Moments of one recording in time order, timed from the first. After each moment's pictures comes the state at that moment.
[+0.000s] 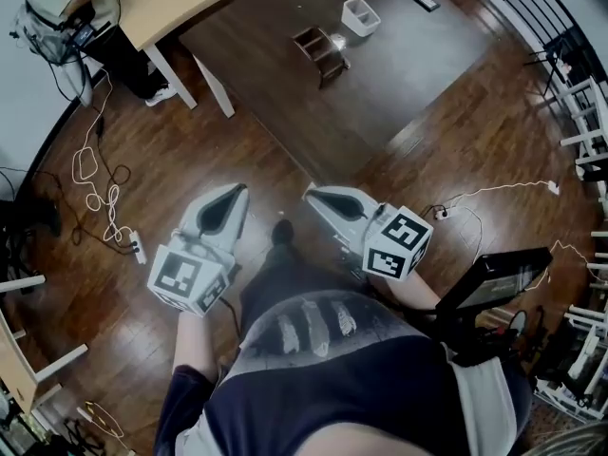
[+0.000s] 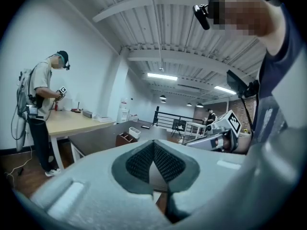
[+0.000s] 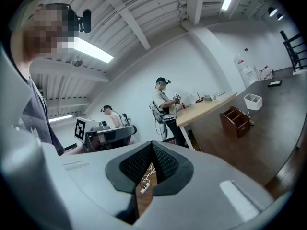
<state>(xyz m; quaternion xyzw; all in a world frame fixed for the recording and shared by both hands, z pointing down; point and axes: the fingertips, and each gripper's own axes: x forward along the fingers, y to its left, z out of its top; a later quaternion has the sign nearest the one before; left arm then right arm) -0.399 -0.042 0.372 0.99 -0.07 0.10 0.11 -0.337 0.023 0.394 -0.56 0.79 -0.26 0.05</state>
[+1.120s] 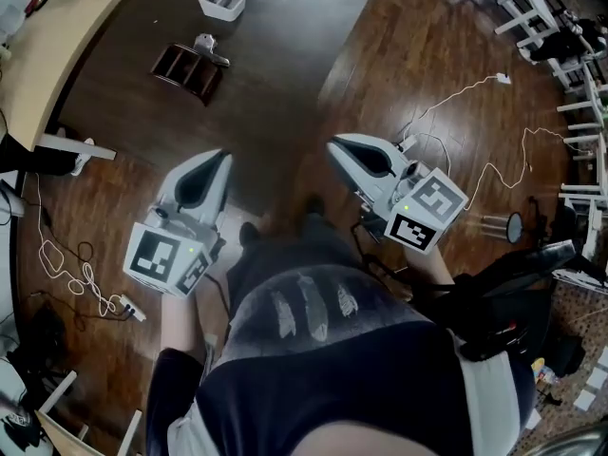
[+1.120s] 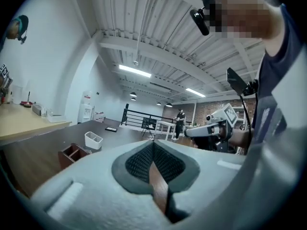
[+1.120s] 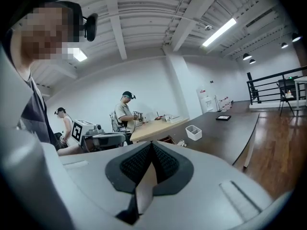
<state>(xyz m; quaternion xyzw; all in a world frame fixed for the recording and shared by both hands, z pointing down) -0.174 -0.022 0.371 0.98 0.13 0.09 0.11 -0.108 0.088 0.356 -0.75 0.63 -0.20 0.02</state>
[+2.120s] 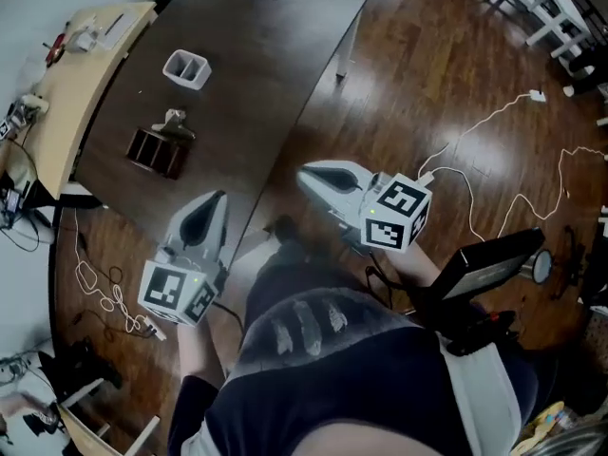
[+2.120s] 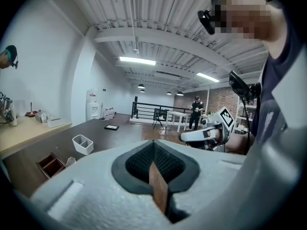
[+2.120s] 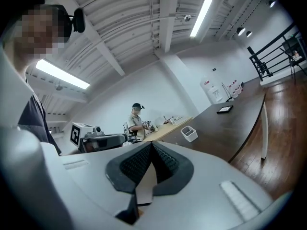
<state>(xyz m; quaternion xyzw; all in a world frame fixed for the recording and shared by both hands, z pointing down) -0.029 0.067 0.371 0.98 0.05 0.16 0.07 0.049 0.151 0.394 -0.67 0.70 -0.23 0.13</state>
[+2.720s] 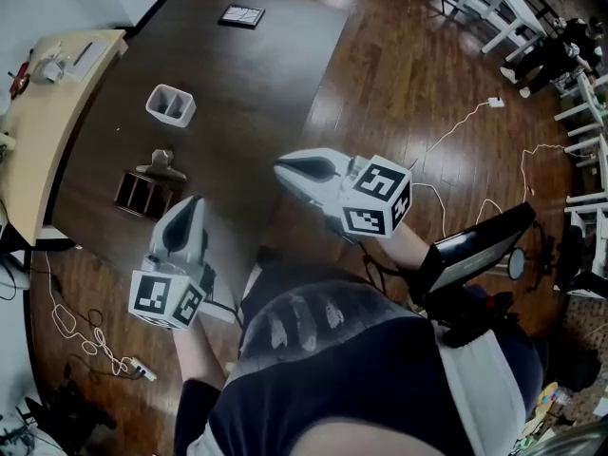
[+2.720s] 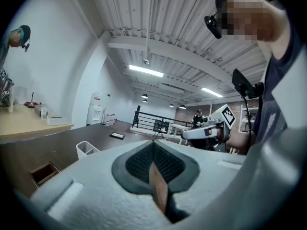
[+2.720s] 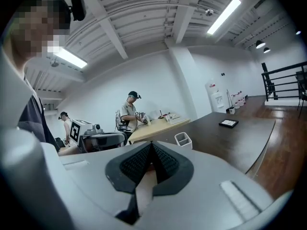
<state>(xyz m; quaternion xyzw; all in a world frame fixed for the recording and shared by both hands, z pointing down) 0.020 -0.019 0.366 0.99 0.05 0.09 0.11 0.103 0.067 0.361 -0.68 0.70 -0.21 0.02</state>
